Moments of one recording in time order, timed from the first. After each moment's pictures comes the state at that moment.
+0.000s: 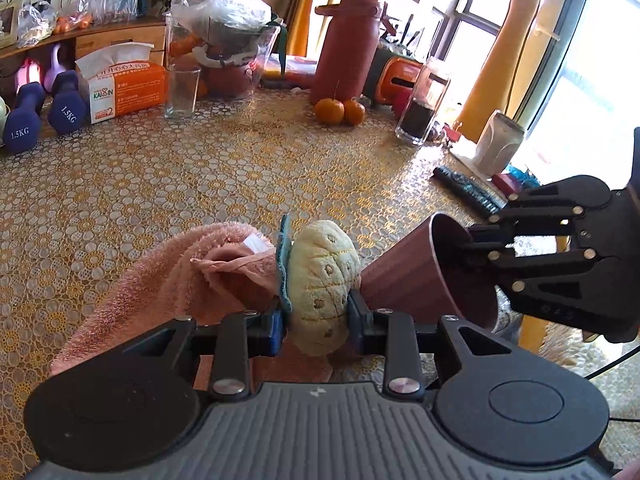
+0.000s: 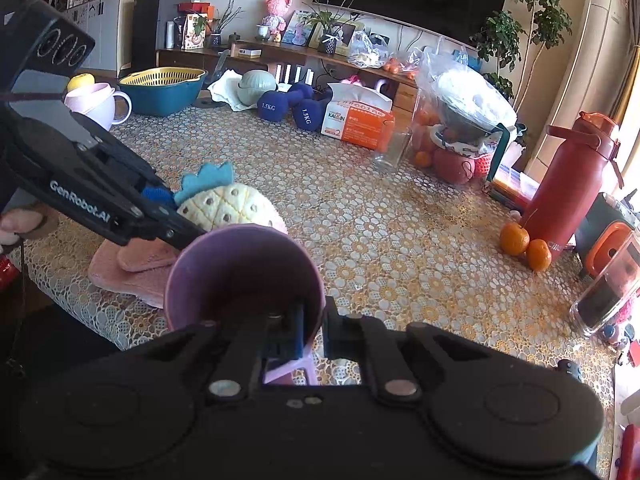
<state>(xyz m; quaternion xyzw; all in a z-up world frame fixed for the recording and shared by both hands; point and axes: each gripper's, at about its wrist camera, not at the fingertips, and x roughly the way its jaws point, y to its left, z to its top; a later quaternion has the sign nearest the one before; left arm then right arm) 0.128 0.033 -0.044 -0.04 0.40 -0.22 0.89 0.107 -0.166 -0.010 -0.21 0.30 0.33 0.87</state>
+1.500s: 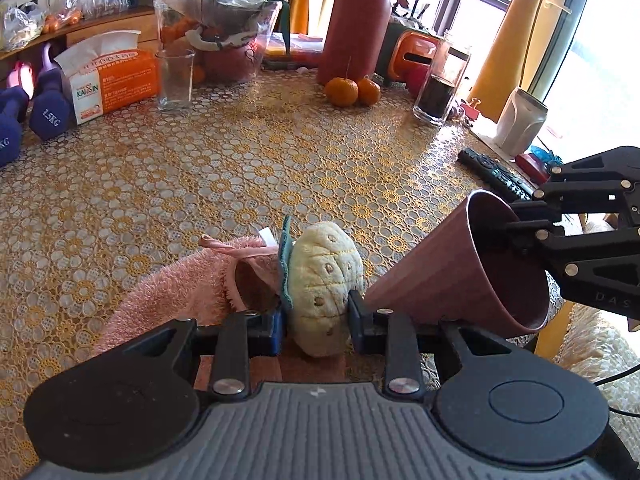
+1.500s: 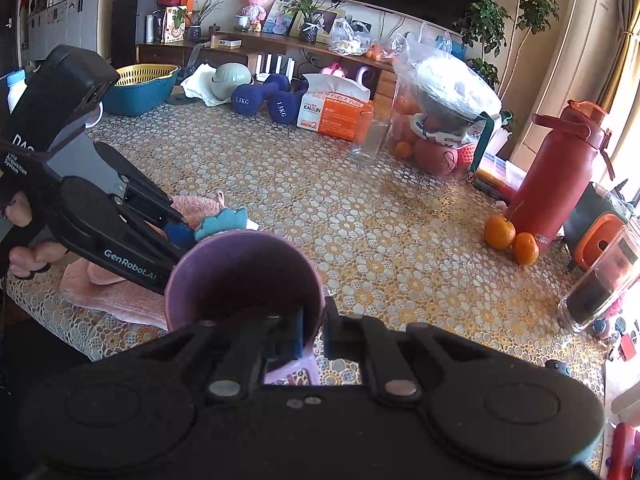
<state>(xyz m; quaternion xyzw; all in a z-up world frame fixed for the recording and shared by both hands) 0.170 0.031 -0.055 -0.02 0.41 -0.22 0.89 0.132 -0.165 -0.008 -0.21 0.32 0.30 0.87</state>
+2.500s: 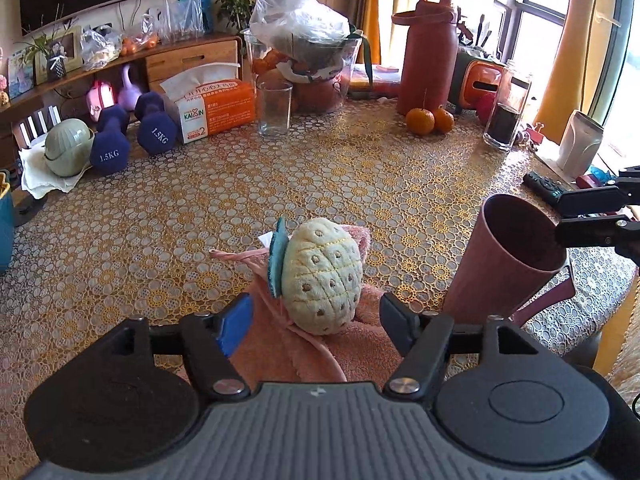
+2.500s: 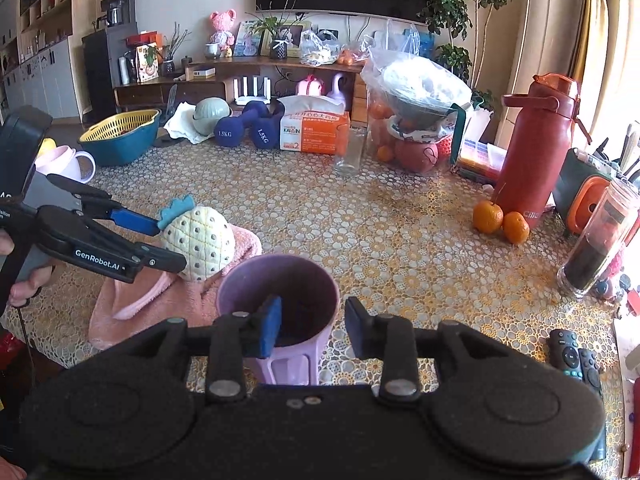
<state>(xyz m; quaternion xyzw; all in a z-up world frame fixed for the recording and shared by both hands) 0.130 0.063 -0.024 0.02 0.38 -0.10 0.92 0.125 -0.183 0.017 -0.12 0.33 0.29 0.89</state>
